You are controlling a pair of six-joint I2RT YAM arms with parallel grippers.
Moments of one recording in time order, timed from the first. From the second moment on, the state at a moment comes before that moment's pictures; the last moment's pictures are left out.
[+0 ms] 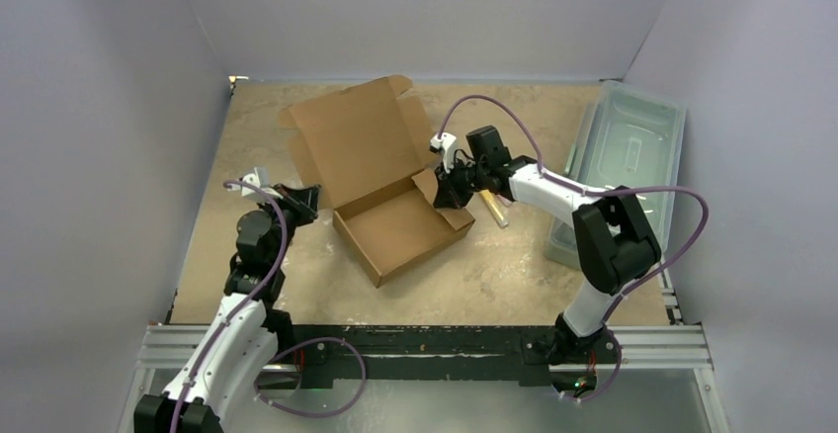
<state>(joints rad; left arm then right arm) -0.15 0.63 0.25 0.31 0.01 -0.64 0.50 1.71 1.10 -0.24 -0.61 -0.18</state>
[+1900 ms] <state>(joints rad) -0.18 0.64 0.31 0.33 0.12 -0.59 0.53 1.77 1.10 -0.22 -0.28 -0.32</state>
